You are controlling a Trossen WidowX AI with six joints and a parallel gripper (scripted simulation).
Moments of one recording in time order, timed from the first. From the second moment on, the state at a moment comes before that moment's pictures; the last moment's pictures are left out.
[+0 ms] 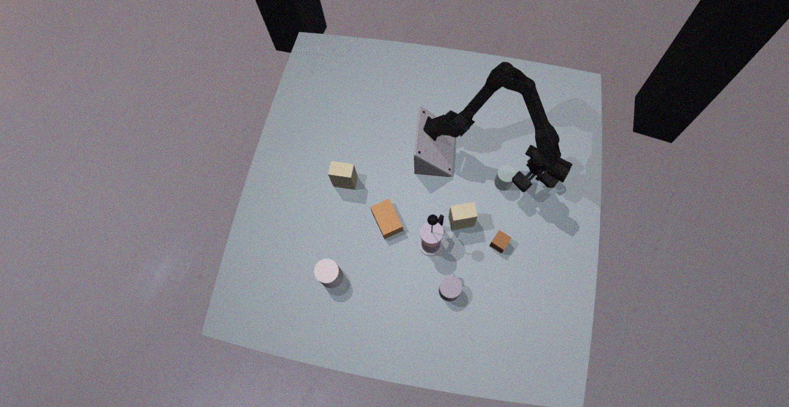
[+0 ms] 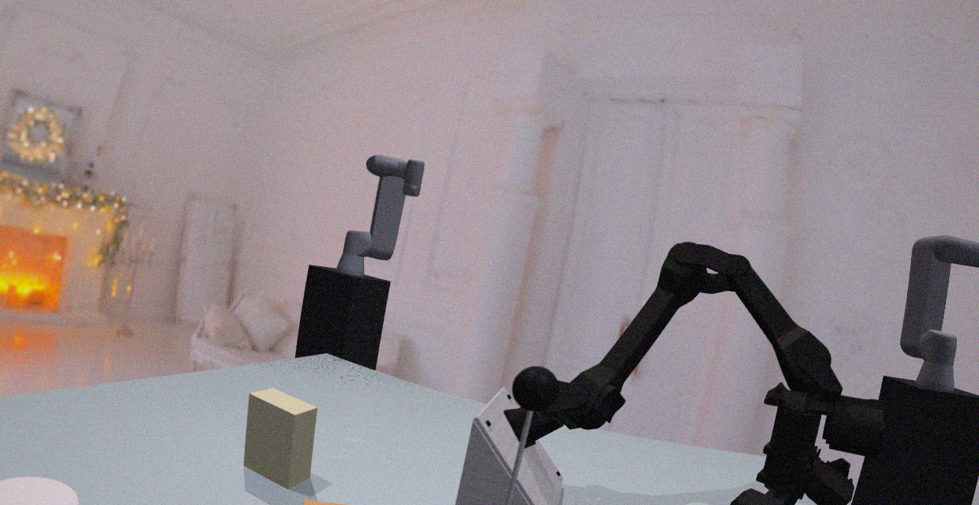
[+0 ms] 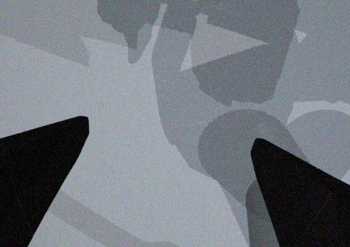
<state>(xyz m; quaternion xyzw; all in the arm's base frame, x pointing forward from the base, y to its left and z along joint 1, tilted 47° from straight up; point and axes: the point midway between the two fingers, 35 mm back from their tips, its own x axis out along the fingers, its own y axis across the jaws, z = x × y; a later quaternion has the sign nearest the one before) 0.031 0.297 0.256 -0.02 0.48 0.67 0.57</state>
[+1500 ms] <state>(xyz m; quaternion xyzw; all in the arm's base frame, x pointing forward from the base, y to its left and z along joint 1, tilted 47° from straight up) 0.352 -0.063 0.179 0.34 0.26 0.26 0.87</state>
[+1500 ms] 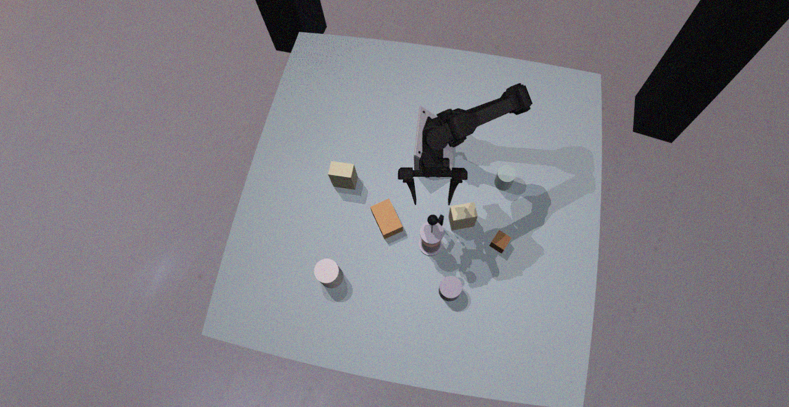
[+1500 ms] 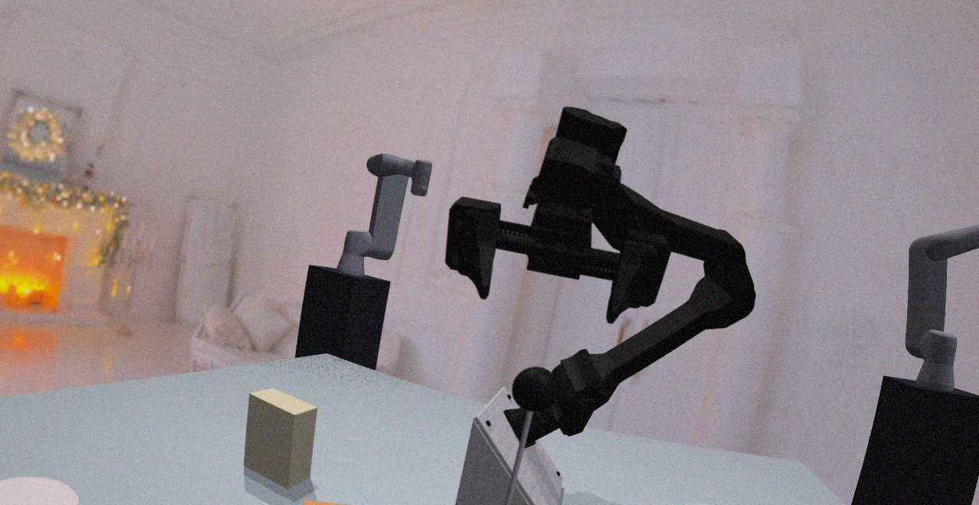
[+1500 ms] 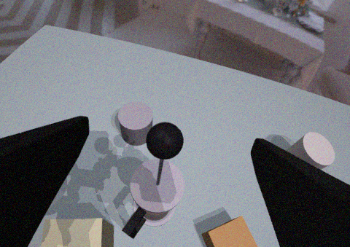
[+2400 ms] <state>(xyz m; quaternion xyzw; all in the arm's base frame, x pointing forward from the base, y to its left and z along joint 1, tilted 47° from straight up) 0.365 -0.020 0.154 0.33 0.26 0.26 0.87</state>
